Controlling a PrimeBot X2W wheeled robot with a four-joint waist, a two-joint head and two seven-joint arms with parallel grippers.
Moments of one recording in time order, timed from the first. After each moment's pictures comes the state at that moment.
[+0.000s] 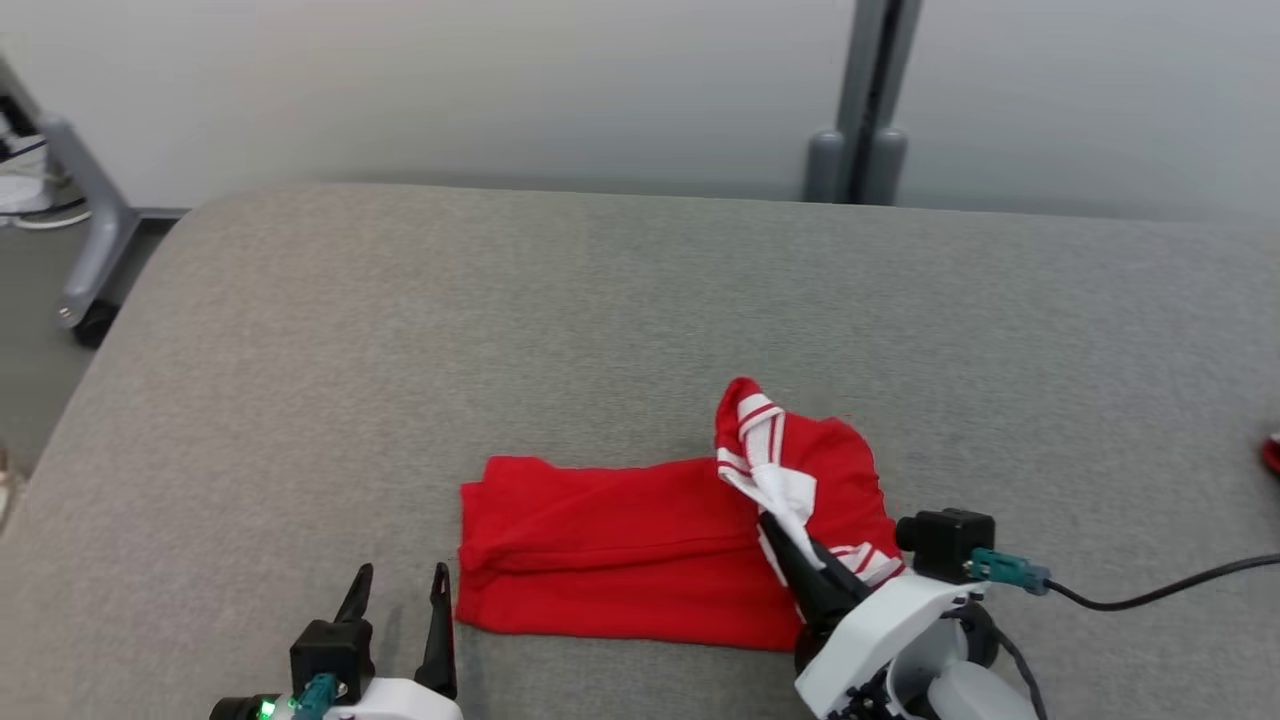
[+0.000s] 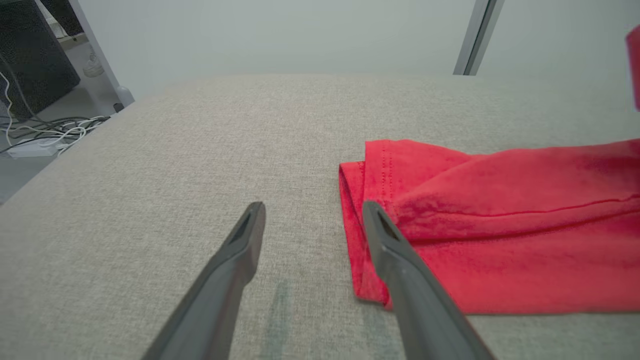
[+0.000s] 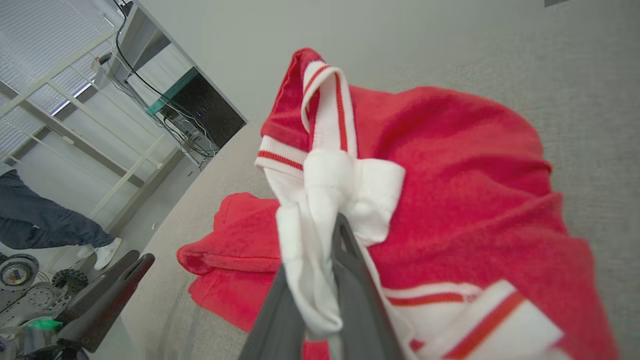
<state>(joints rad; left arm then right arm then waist) -0.06 0.05 -0.18 0.49 -0.18 0.13 -0.26 -0.32 -0.05 0.55 0.56 0.75 0.13 -0.16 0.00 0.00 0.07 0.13</state>
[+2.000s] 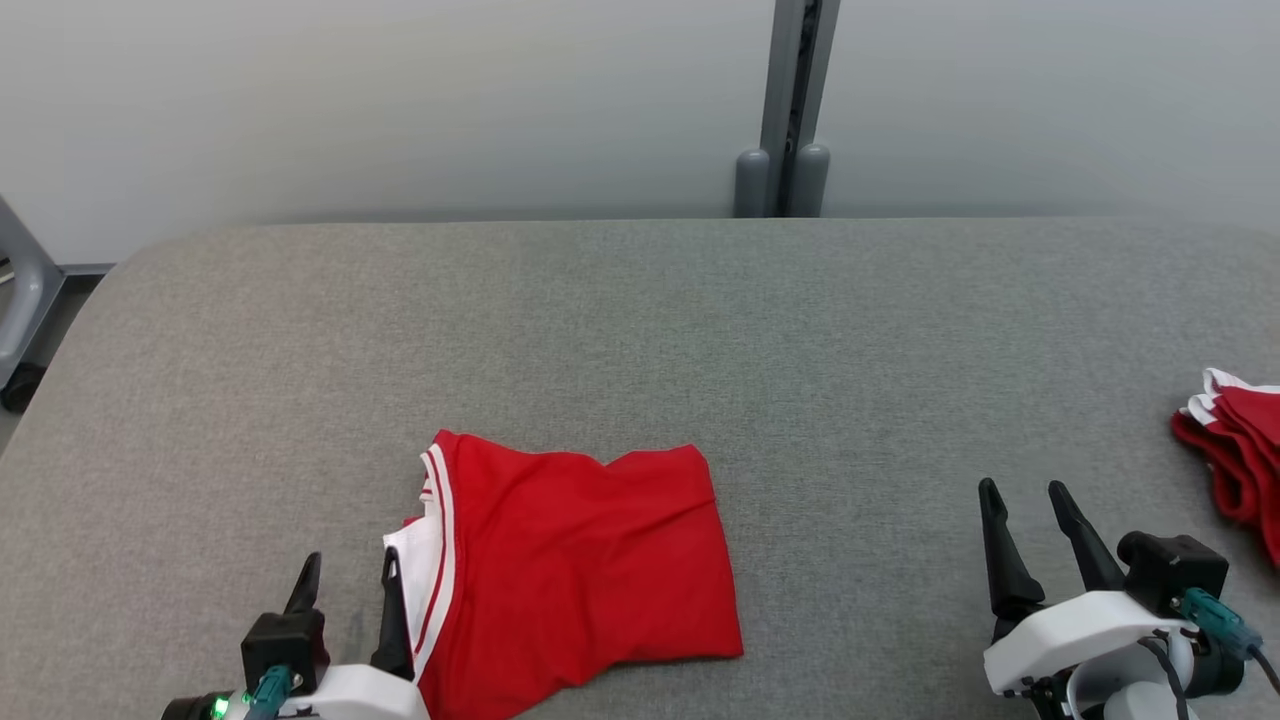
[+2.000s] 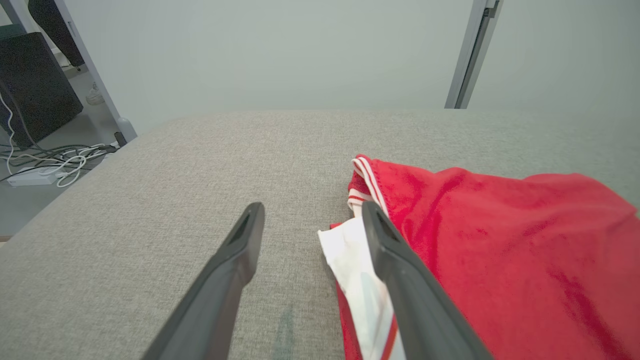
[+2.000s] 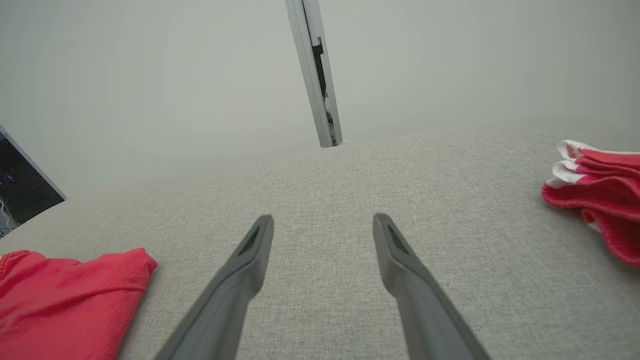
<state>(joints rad) -0.08 0.05 -0.10 0.47 -0.16 0.14 -0.26 -0.19 -0.05 0.04 0.52 0.30 0.13 -0.26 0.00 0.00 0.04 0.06</state>
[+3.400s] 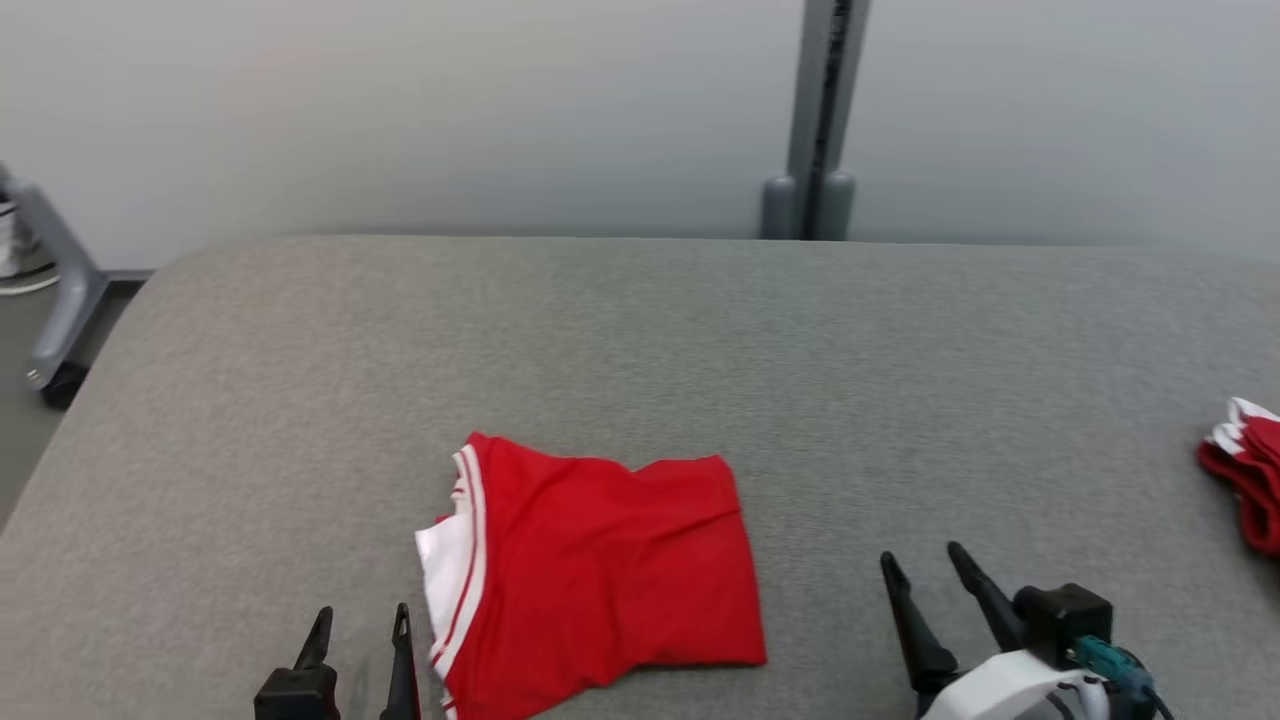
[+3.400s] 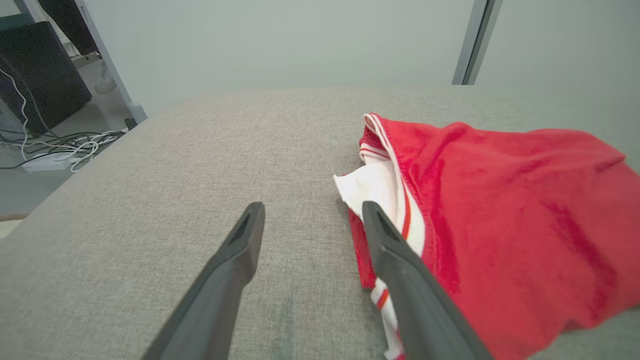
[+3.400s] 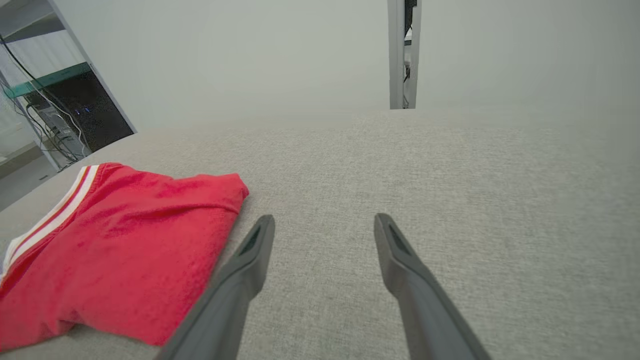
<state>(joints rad) 0.03 0.05 -0.09 0.43 -0.13 0.12 -0.26 -0.12 -0.05 0.22 0.51 0.27 0.13 -0.26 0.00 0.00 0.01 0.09</state>
